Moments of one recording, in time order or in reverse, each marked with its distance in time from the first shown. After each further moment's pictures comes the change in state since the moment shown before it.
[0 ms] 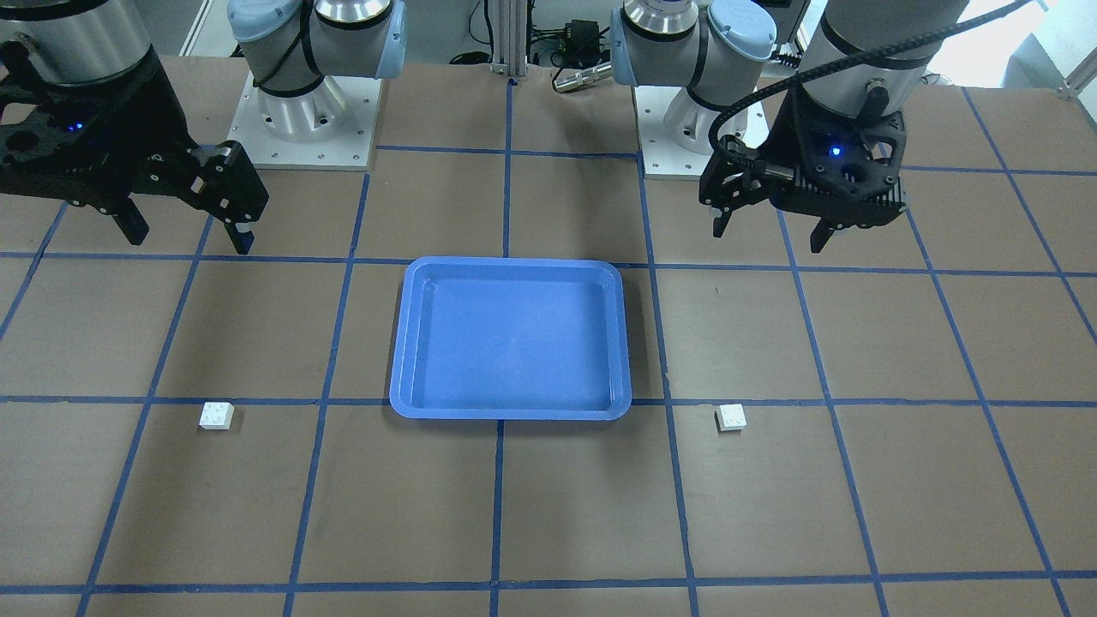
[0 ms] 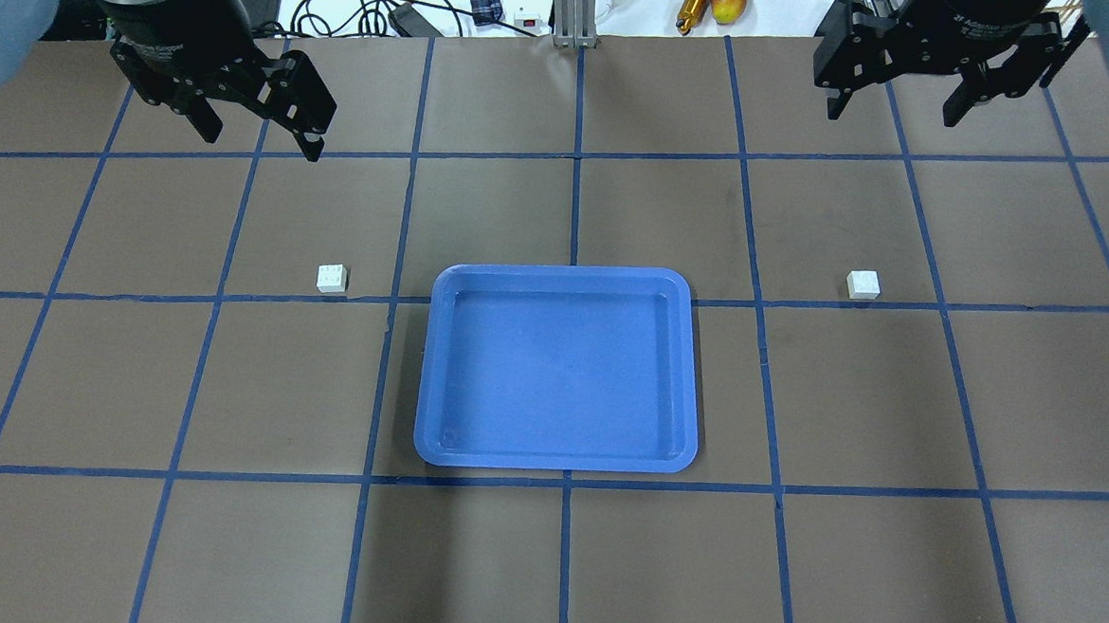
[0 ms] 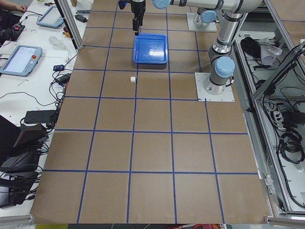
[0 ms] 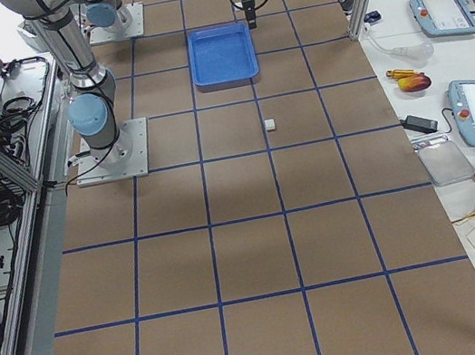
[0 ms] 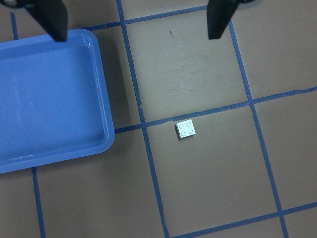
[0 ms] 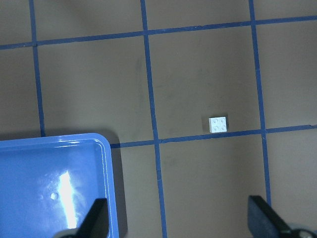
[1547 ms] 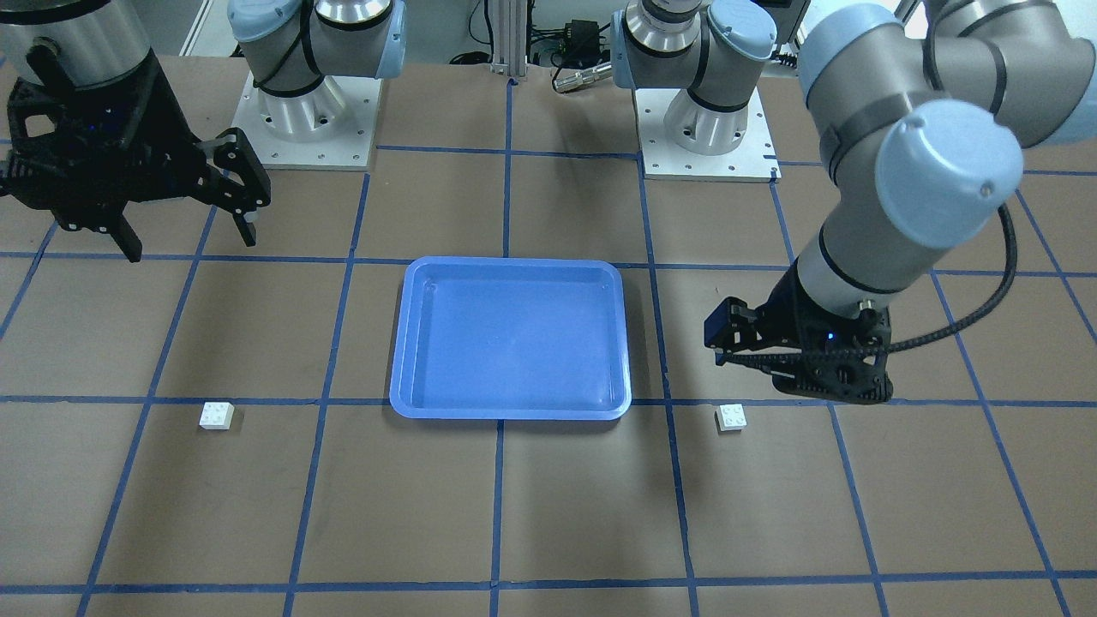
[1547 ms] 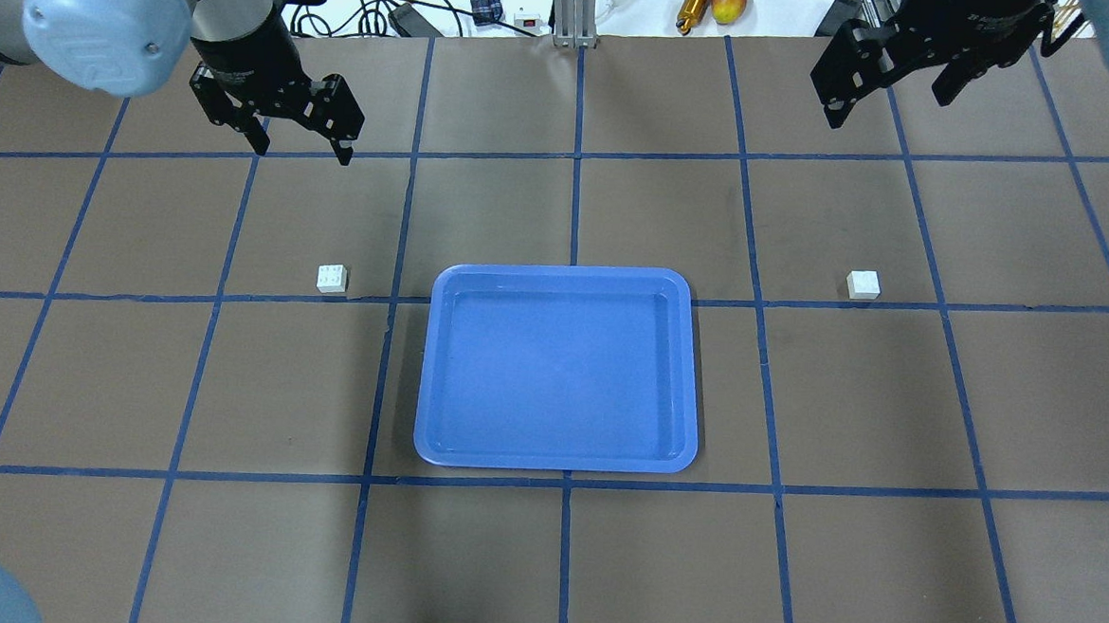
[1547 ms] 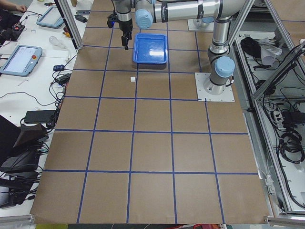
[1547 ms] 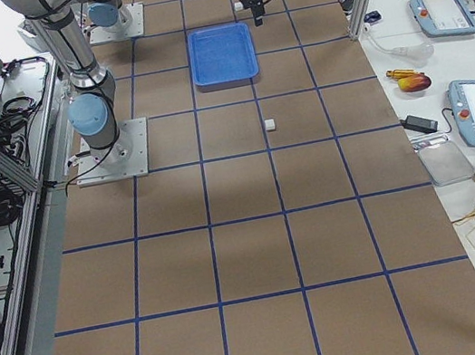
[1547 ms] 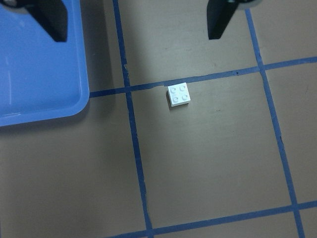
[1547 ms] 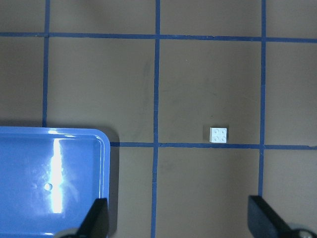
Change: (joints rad) left arm 0.055 -0.255 -0.010 0.190 -0.014 -0.004; right arm 0.002 0.015 -0.009 0.002 0.001 -0.418
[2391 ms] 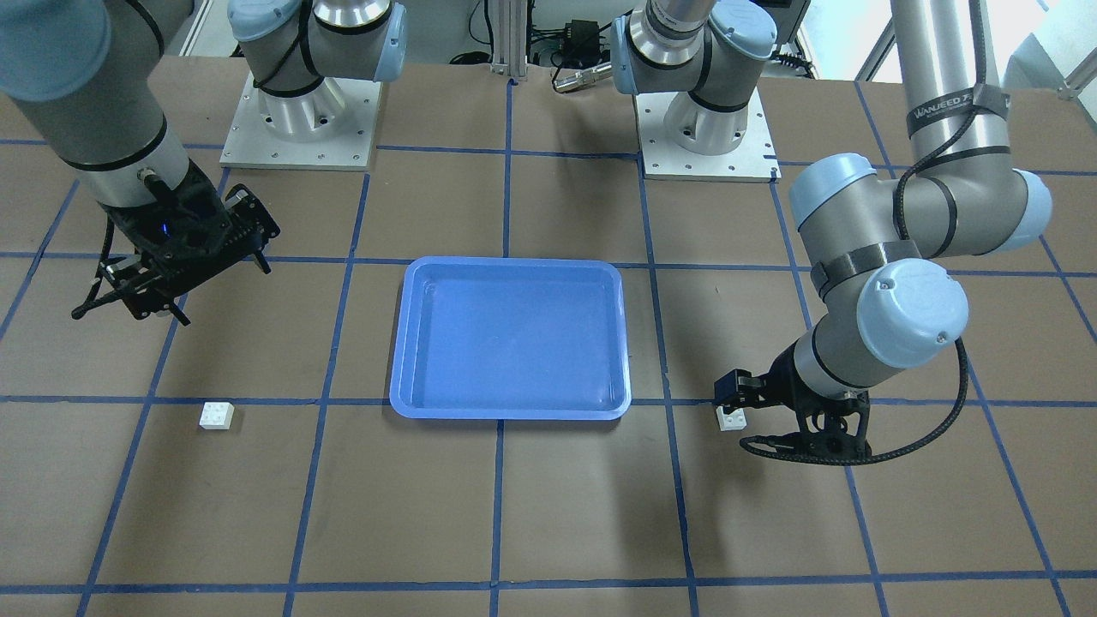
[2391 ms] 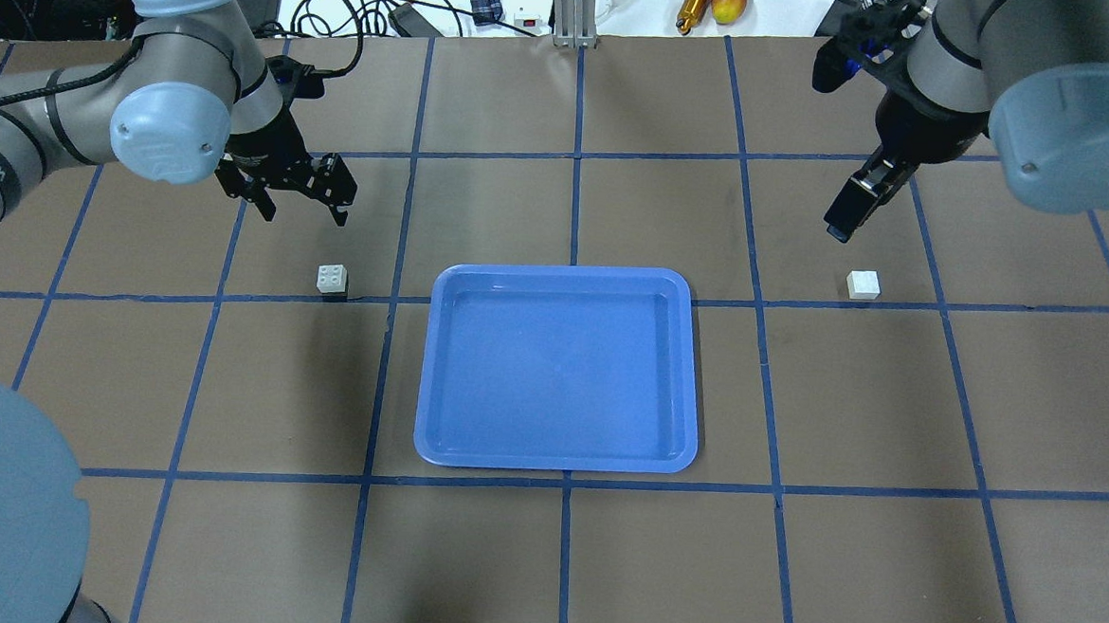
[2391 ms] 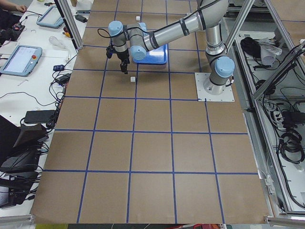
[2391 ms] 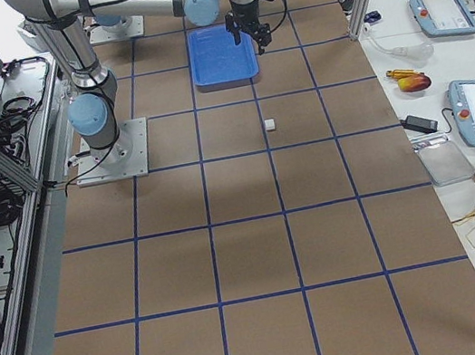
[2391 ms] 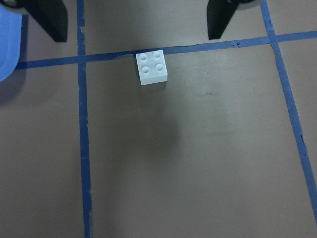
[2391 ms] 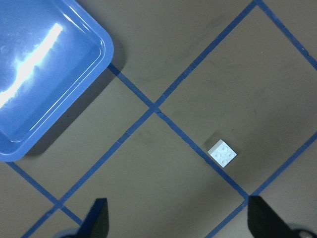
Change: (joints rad) left arm 0.074 -0.092 -0.187 0.237 0.004 0.020; right arm -0.064 0.025 0.260 -0.174 0.002 -0.549
